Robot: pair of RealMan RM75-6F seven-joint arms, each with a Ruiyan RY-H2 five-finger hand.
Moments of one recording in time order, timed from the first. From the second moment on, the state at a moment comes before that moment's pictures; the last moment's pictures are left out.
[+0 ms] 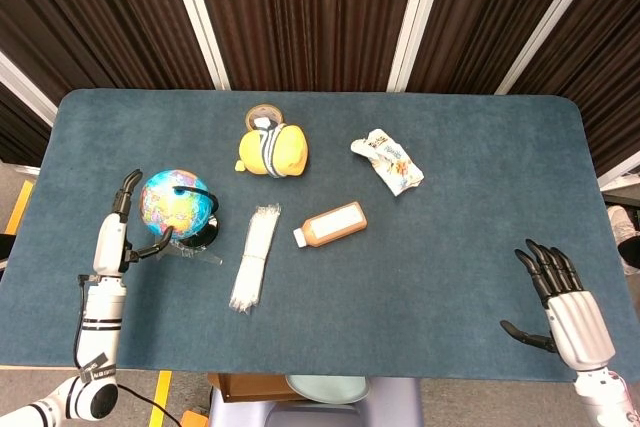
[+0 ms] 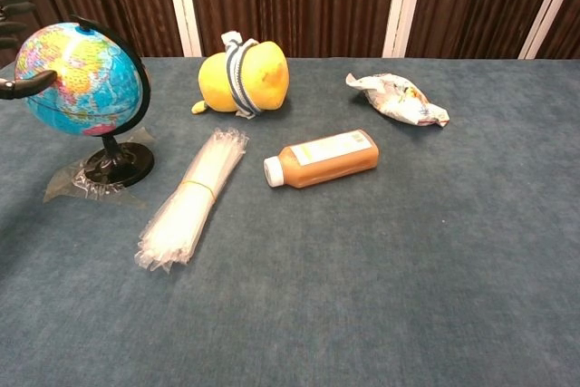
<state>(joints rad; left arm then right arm) -0.41 -1.58 -0.26 -1.30 1.36 1.36 -0.51 0.05 -1.17 -0.03 -1.58 -1.72 1.62 0.12</state>
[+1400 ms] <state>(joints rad) -0.44 -1.59 -0.32 -1.15 1.28 1.26 -0.62 0.04 -1.17 -0.02 -1.58 -1.71 1.62 0.10</state>
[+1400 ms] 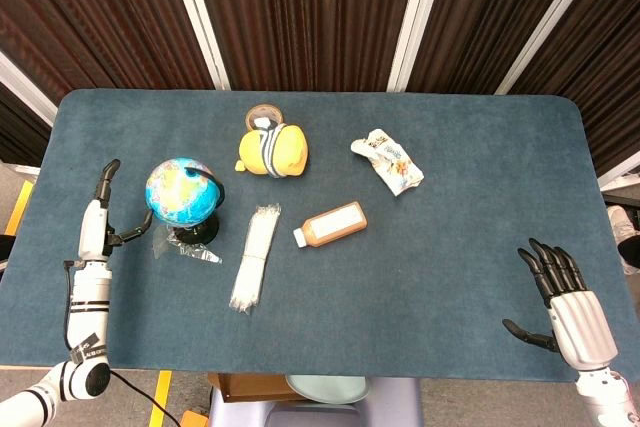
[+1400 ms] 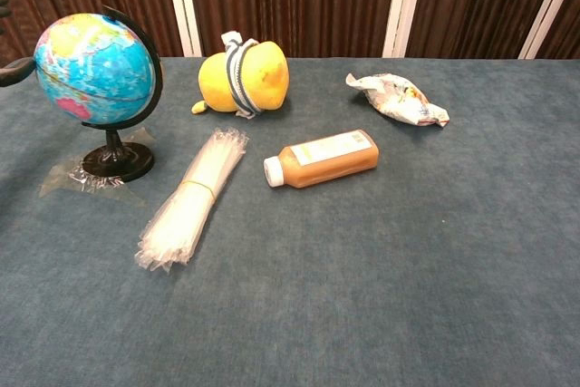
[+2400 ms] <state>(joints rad) -0.57 -1.67 -0.38 -0.92 1.20 1.07 -0.69 0.03 -1.18 0.00 -1.58 -1.69 1.63 0.07</state>
